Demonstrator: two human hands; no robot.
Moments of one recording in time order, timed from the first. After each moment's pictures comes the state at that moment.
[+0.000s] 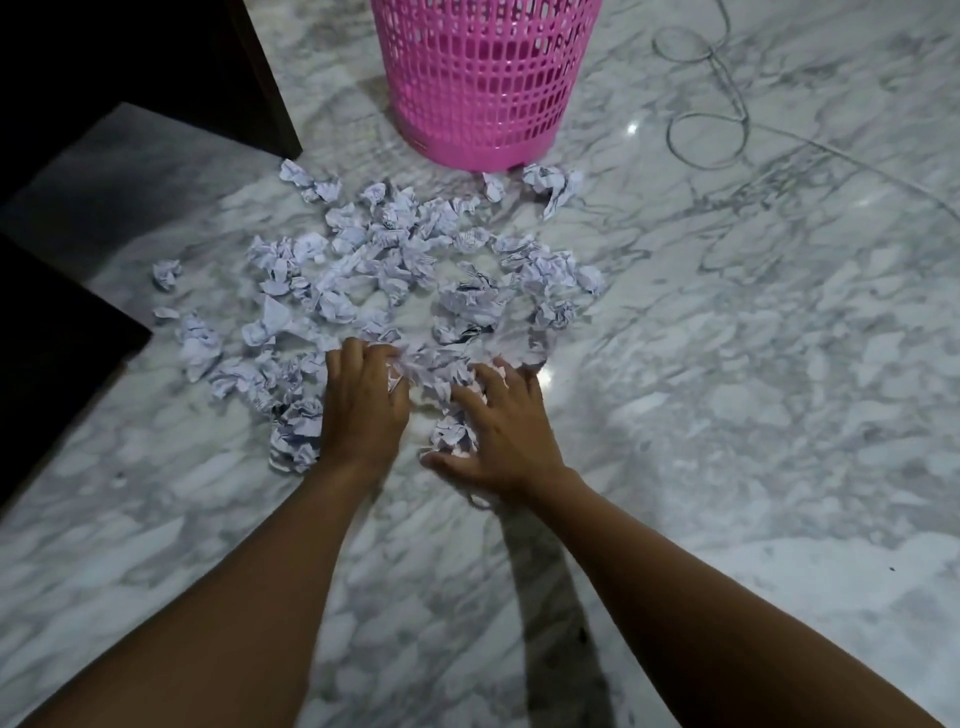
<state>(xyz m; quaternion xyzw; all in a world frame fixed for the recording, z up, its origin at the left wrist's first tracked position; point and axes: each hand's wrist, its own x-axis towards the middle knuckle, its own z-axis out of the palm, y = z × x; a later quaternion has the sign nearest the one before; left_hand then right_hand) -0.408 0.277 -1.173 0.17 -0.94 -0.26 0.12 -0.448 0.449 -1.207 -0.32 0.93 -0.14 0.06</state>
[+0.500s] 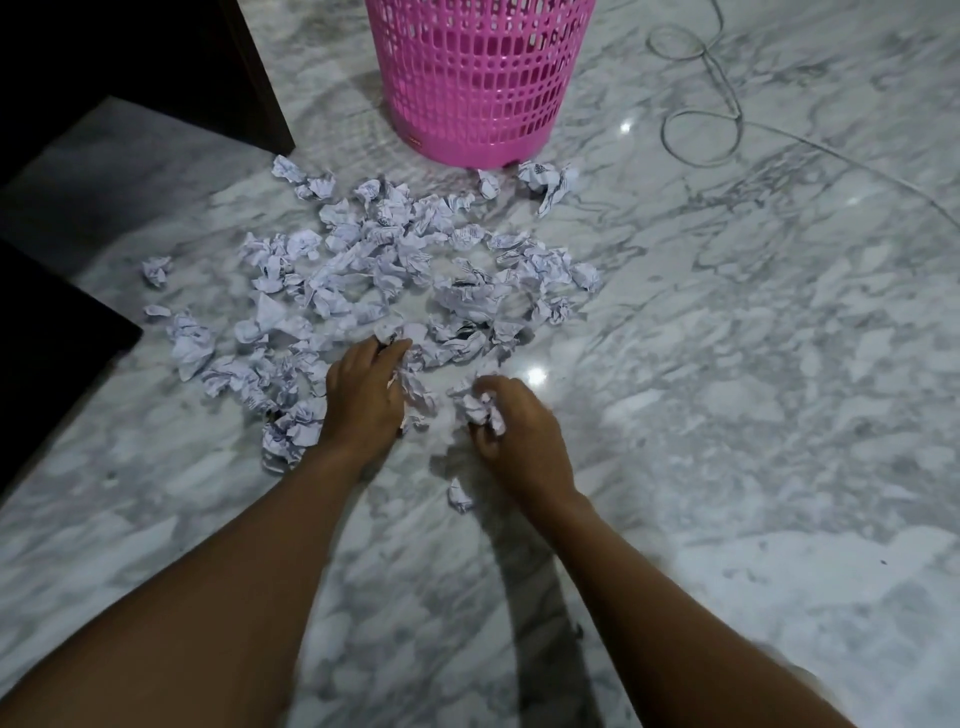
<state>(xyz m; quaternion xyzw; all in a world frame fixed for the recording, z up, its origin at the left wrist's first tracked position) -0.420 0.261 -1.206 0.12 -0.95 -0.27 0.04 -0.428 0.457 -1.186 -0.20 0.89 -0.40 -0.02</state>
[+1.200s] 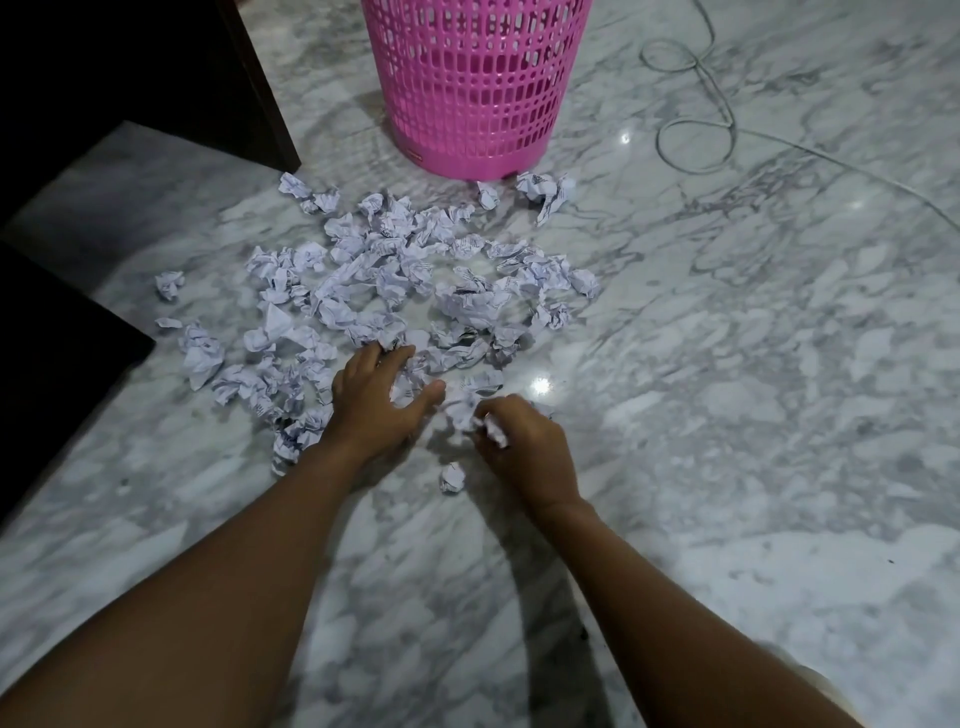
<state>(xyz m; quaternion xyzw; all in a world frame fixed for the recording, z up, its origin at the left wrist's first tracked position) -0.423 0.256 -1.201 0.15 -0.94 -0.30 -0.06 -0.426 0.463 -1.200 -0.25 0.89 -0.38 -0.07</state>
